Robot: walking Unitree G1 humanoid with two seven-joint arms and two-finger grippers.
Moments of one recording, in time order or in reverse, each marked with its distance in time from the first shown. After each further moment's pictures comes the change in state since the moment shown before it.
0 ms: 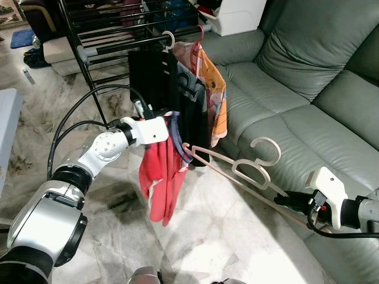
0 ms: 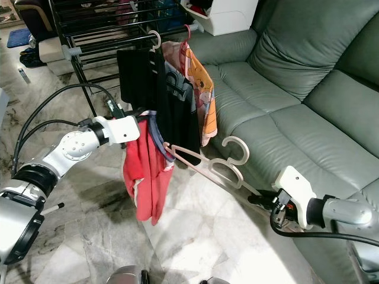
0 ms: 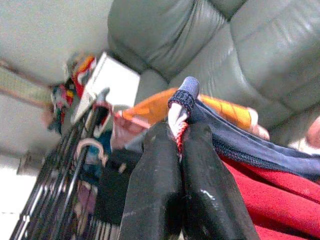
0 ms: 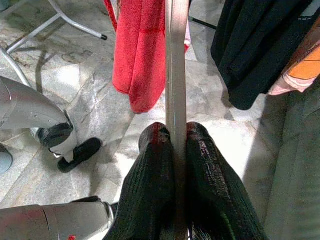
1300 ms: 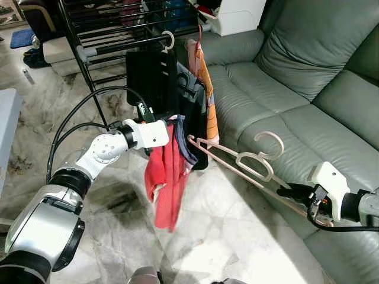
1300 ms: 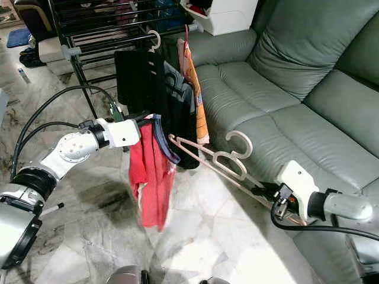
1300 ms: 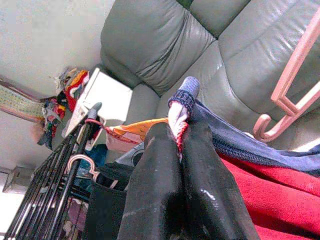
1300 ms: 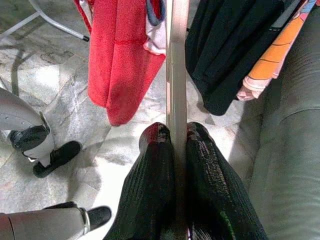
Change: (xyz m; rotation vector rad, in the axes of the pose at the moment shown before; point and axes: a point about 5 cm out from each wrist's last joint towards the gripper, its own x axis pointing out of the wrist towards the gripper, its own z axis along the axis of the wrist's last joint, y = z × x) left arm -0.005 -0.005 0.003 -0.017 -0.054 -0.034; right arm 0.001 -0.012 0.001 -0.050 -0.020 -0.062
